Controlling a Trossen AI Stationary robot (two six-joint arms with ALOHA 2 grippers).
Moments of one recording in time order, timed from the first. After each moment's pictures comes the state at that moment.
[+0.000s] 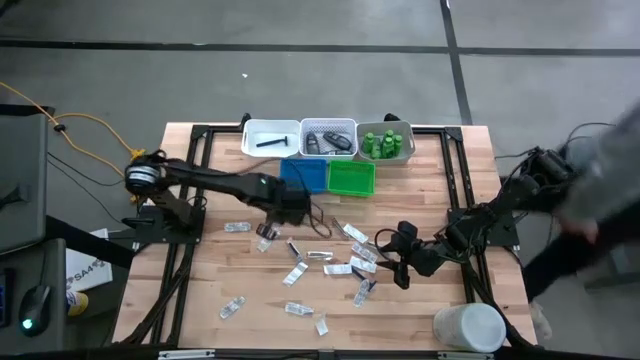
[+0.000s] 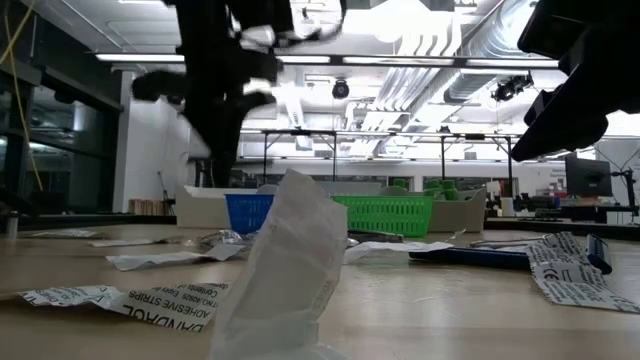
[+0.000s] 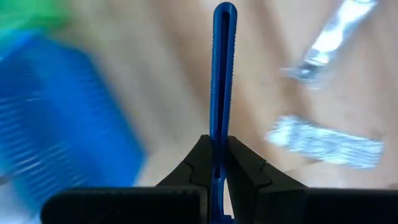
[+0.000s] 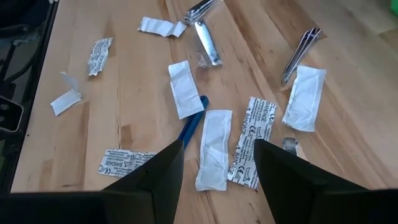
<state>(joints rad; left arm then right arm) 0.00 1.62 1.23 -0.92 -0.18 0.46 0.60 1.25 0.51 -0.02 0.46 0.76</state>
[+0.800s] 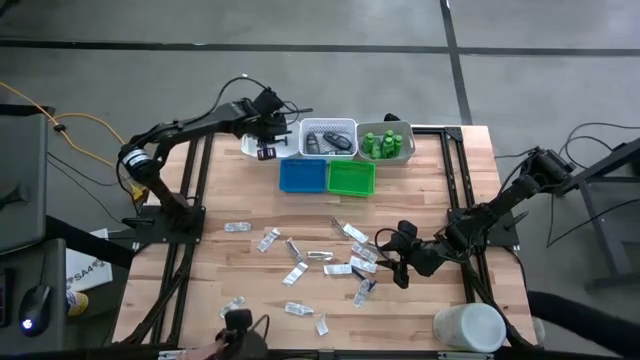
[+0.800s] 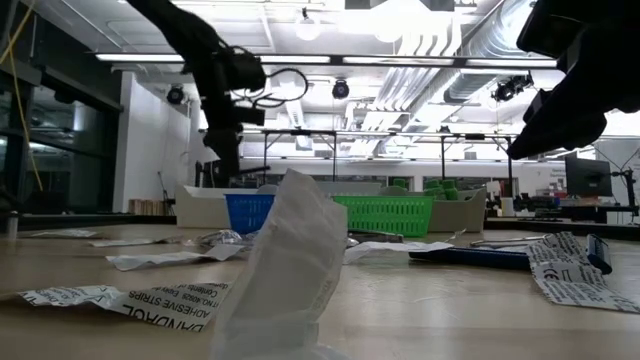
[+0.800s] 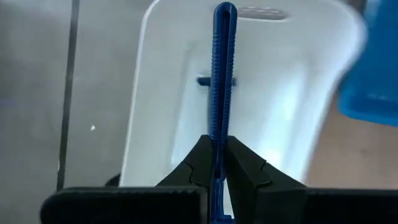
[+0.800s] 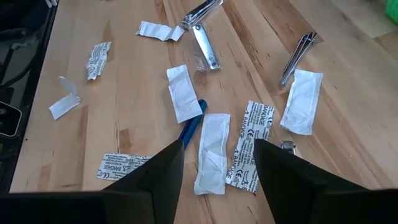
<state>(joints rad) 0.74 1.62 1.24 -0.66 -0.16 0.62 0.60 1.25 0.51 -0.01 0.48 0.76</state>
